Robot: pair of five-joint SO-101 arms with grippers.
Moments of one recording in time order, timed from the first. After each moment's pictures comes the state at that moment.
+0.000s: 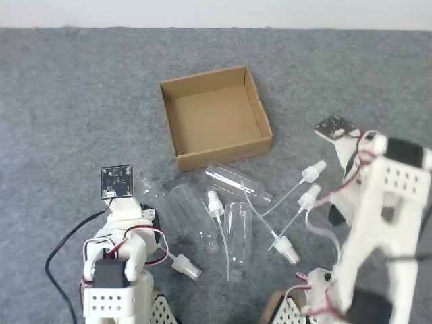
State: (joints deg) left arm -5.5 -103.5 97.2 72.2 11.6; right arm 15.0 -27.4 25.7 100.2 49.2
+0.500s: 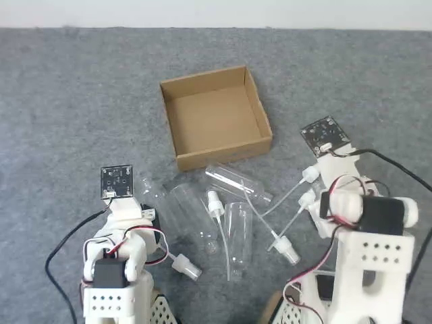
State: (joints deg) left arm -5.5 -103.5 97.2 72.2 11.6; right arm 0.7 -51.4 31.6 98.4 26.5
